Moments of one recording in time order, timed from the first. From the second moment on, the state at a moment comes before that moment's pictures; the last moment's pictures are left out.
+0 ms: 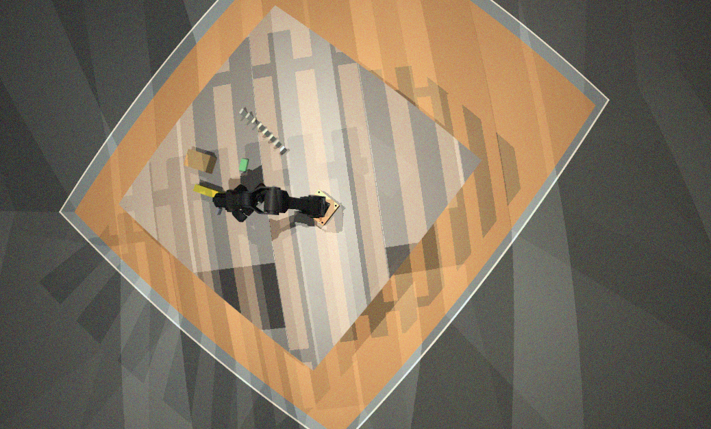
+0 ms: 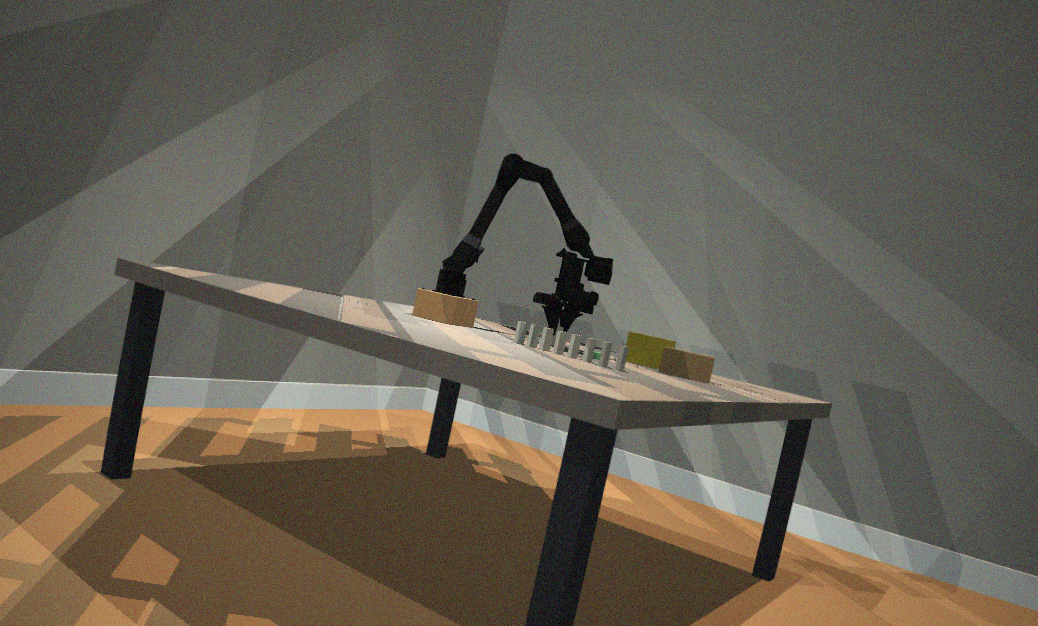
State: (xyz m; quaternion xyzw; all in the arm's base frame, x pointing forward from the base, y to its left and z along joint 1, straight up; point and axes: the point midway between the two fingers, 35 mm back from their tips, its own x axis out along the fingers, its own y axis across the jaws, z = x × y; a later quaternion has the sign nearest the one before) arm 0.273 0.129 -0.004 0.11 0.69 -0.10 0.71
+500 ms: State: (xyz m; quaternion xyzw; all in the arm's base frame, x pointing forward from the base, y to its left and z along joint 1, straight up) arm 0.273 0.129 0.023 0.11 0.70 -0.11 0.70
